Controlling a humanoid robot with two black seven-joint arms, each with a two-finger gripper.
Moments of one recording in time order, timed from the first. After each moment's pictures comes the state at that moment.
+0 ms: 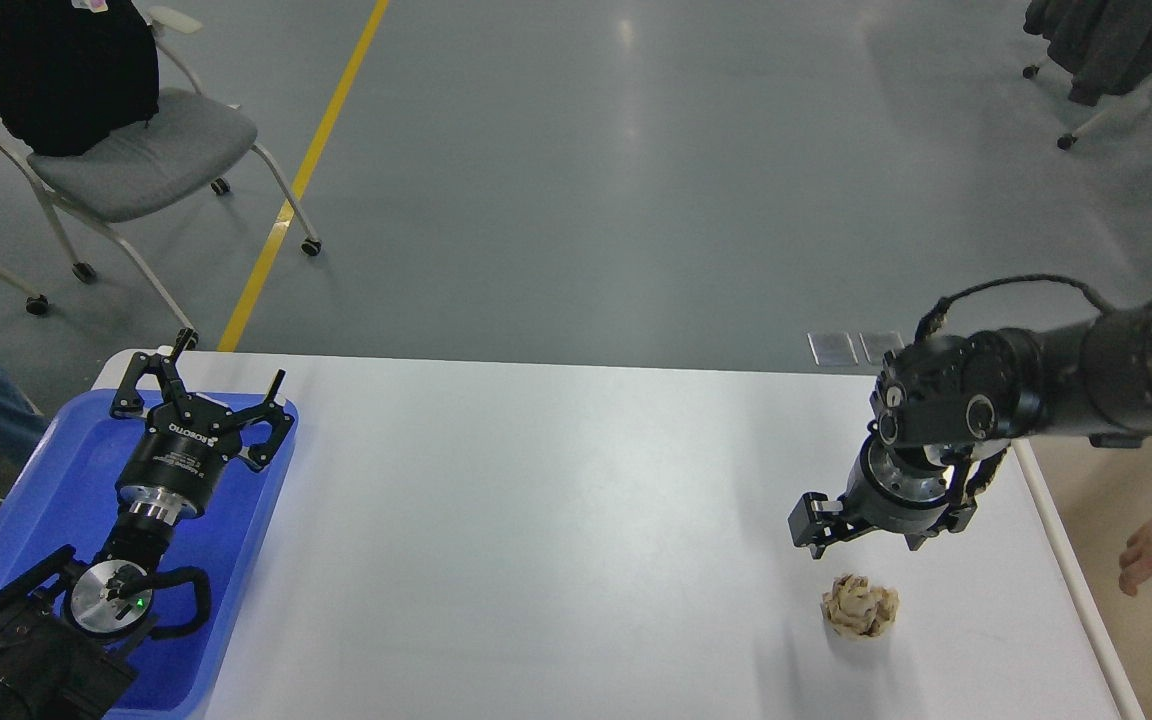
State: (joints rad) left arm -0.47 0.33 -0.95 -0.46 -0.12 -0.78 -0.37; right arm 1.64 -0.15 -1.13 1.15 -0.20 0.38 -0.17
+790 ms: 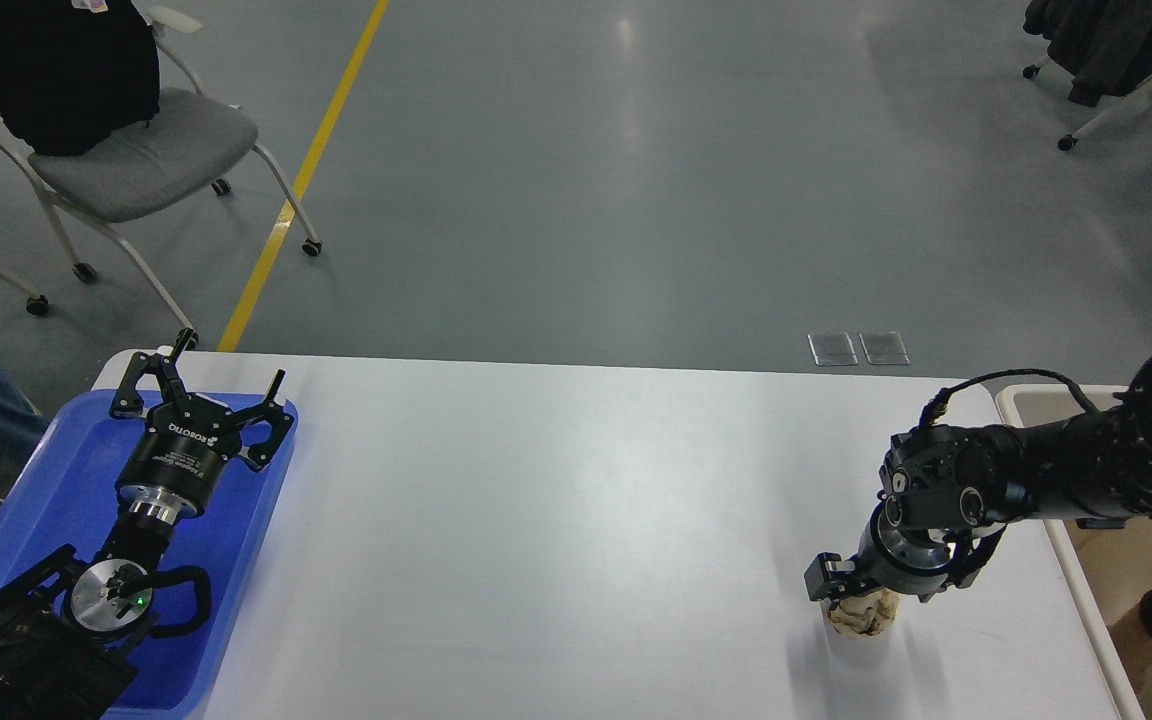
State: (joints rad) left arm -0.47 0.33 -0.95 -0.46 -0.12 -0.78 -0.37; right arm 1.38 -0.15 -1.09 1.00 -0.30 0.31 -0.17
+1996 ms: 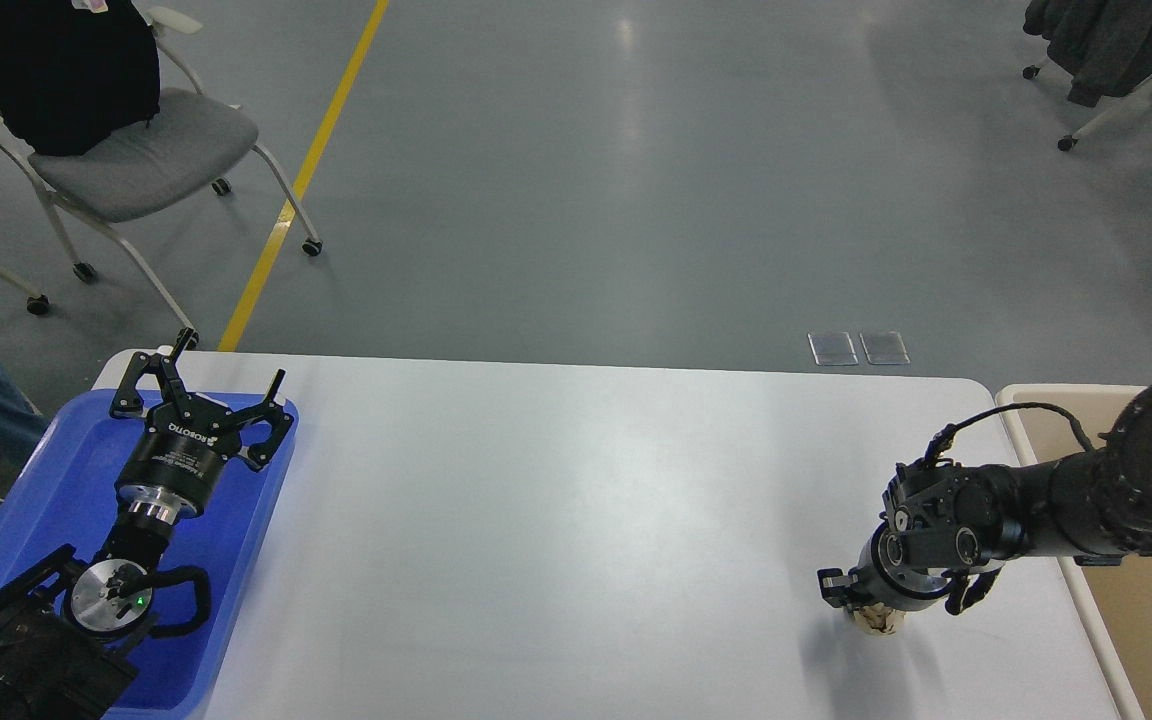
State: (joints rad) left arm -0.47 0.33 -0.95 -0.46 -0.12 -0.78 -0.37; right arm 1.30 -0.15 -1.08 0.97 -0.32 0.16 -0.16
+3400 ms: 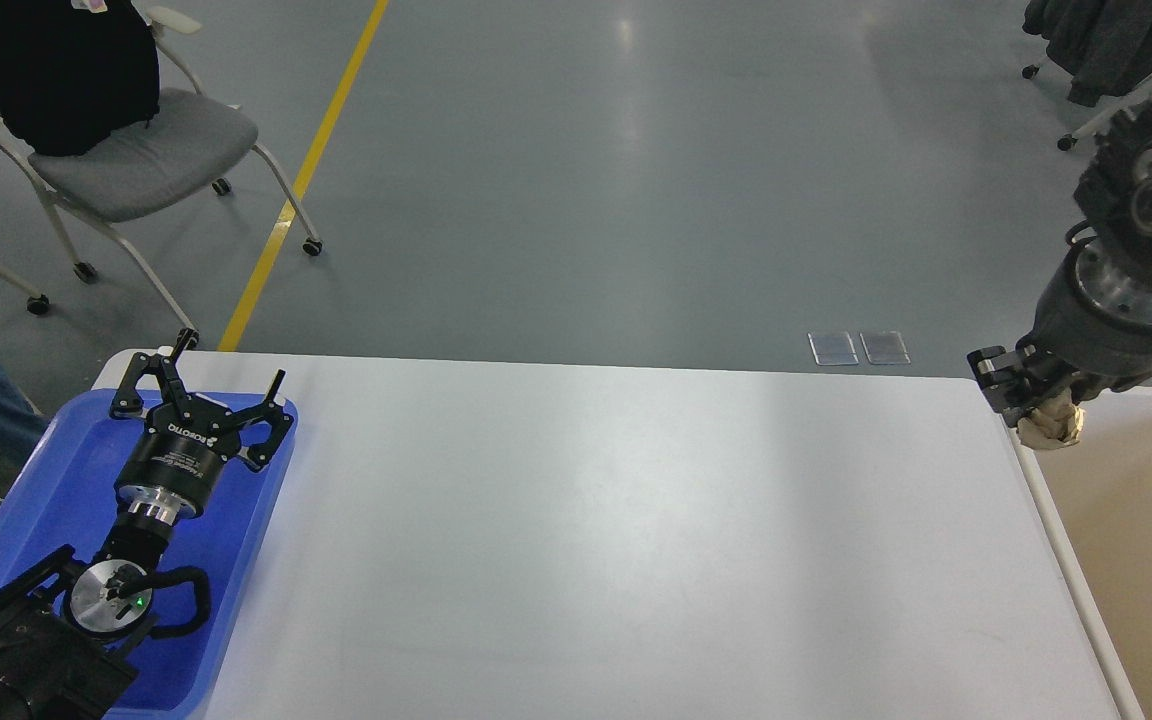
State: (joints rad) left arm -0.47 0.33 -0.95 -0.46 -0.12 -0.78 -0.37; right arm 2.33 -0.42 -1.31 1.49 -0.32 0.63 -0.16
